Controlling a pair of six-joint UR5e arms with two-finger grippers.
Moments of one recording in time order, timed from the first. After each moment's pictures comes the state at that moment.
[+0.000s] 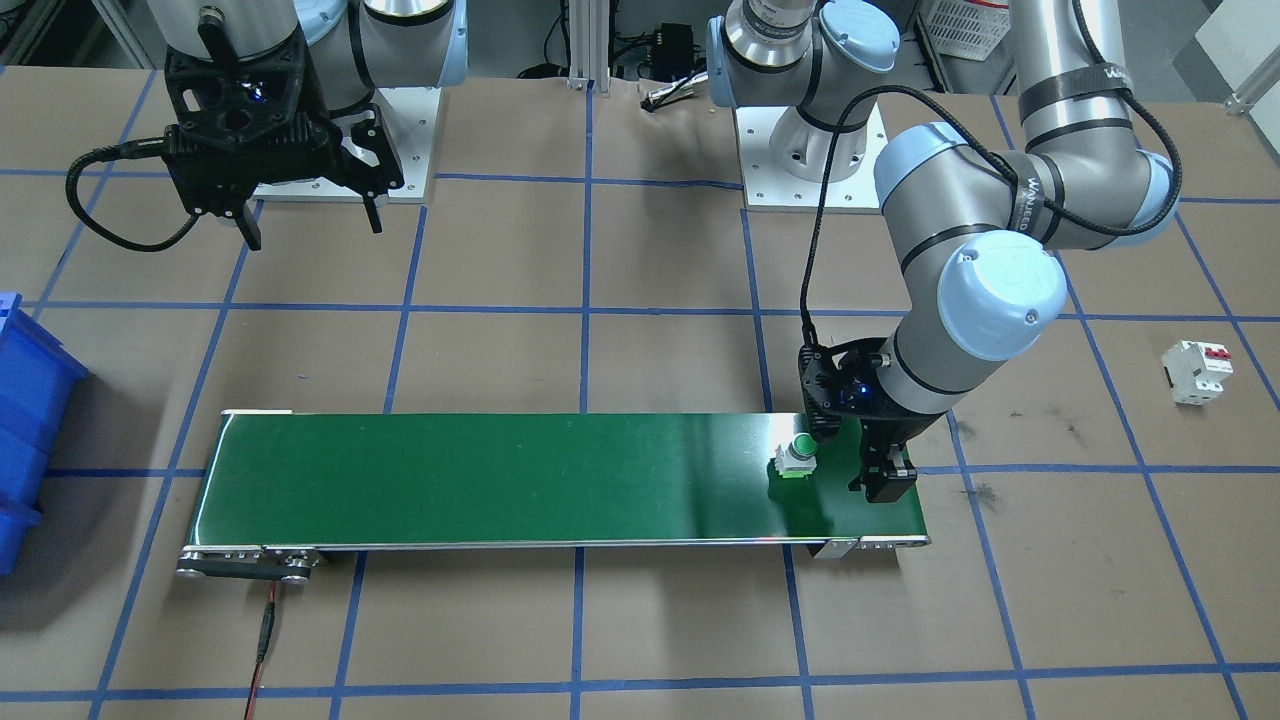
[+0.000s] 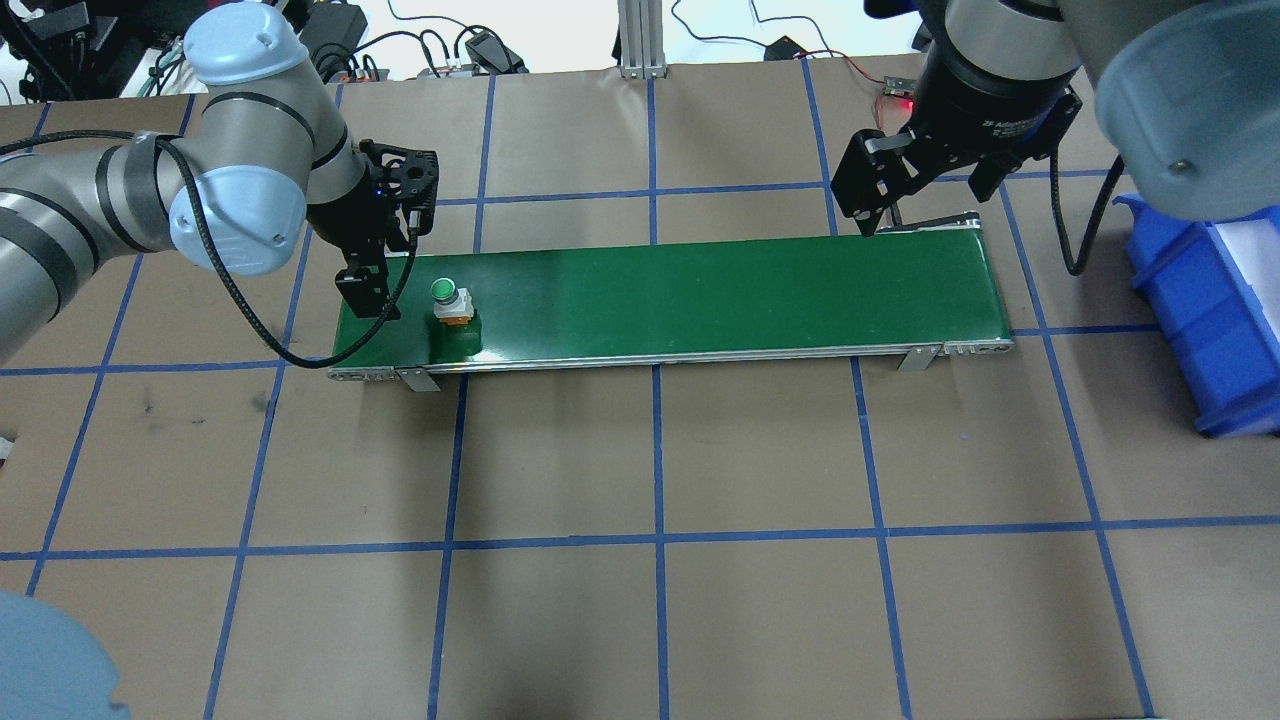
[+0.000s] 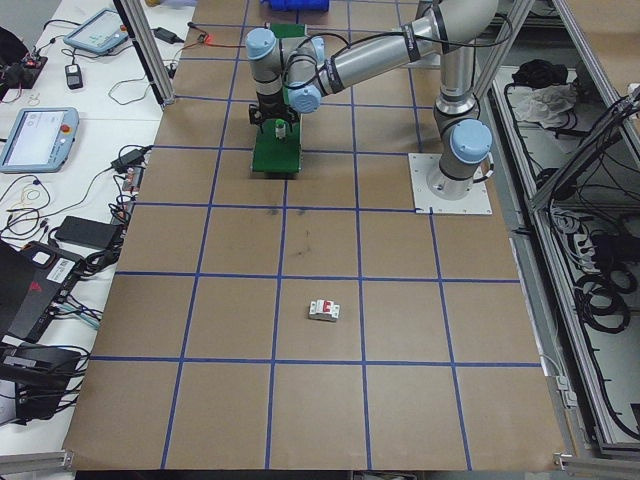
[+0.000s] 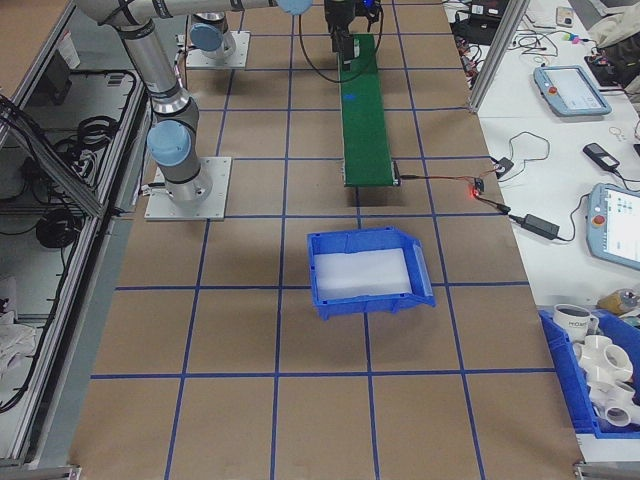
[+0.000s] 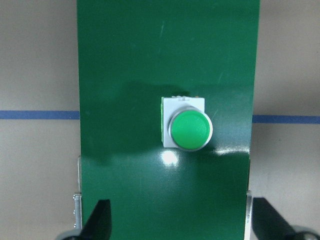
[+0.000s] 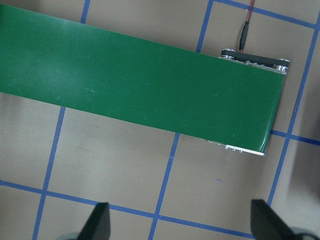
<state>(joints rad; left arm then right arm) -1.50 -1.88 -1.70 -1.19 1.57 1.60 1.65 -1.60 1.55 -1.60 -1.61 -0.18</state>
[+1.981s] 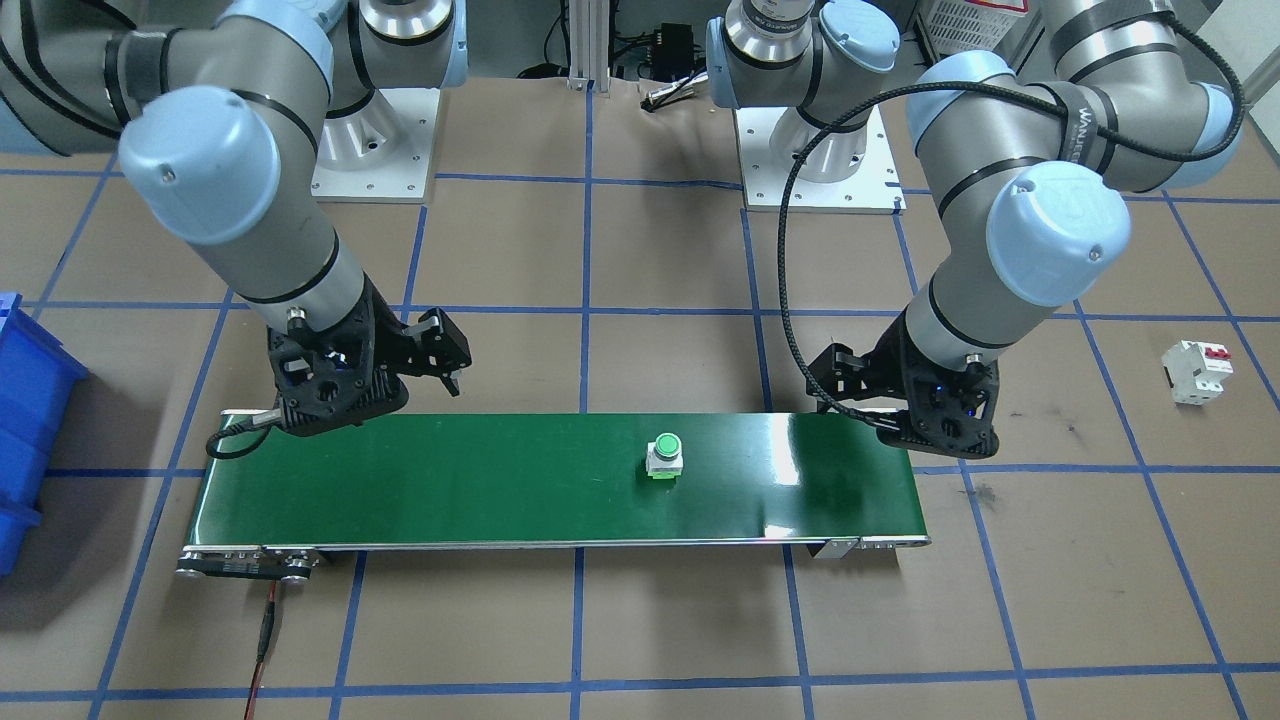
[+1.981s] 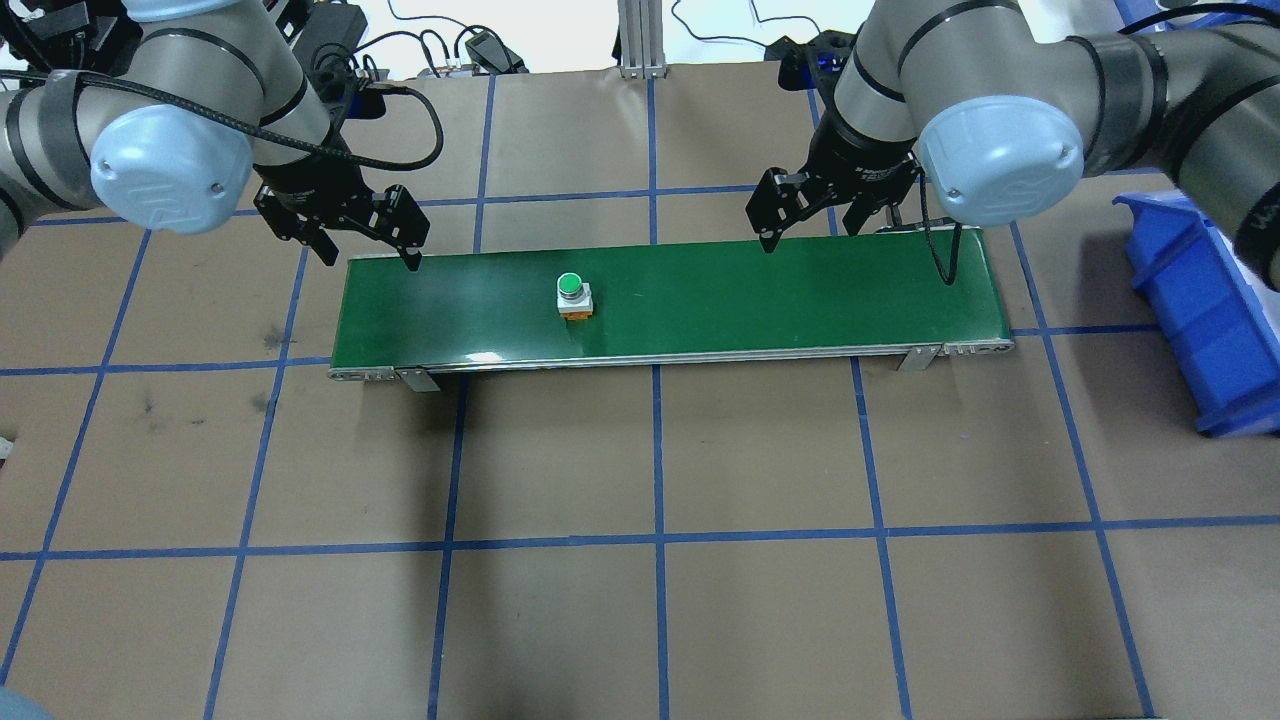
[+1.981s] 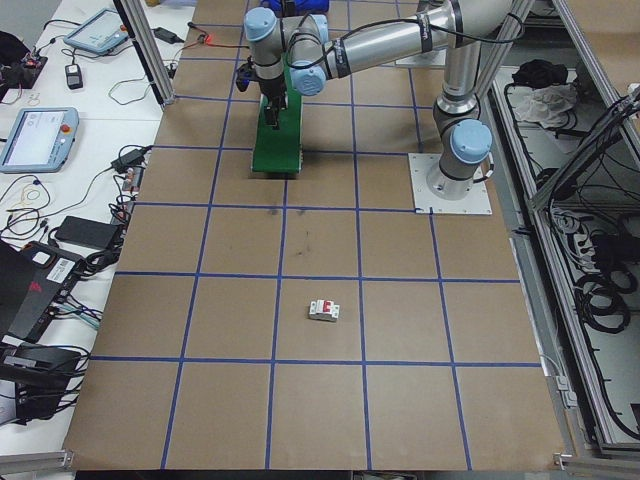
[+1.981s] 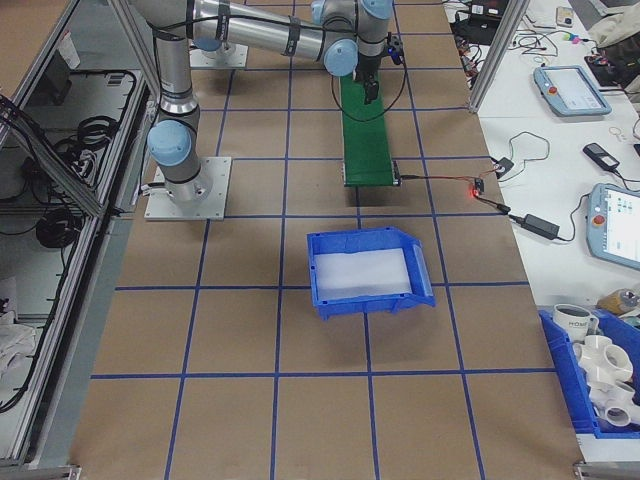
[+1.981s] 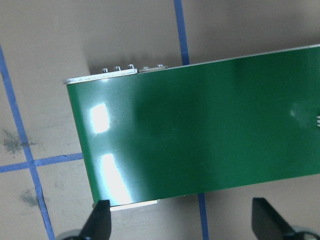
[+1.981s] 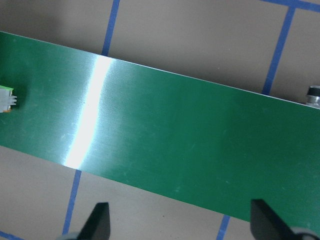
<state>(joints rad) -1.49 -1.81 -1.62 -1.34 1.55 0.22 1.64 -1.34 1.63 -1.88 -1.42 -0.19</state>
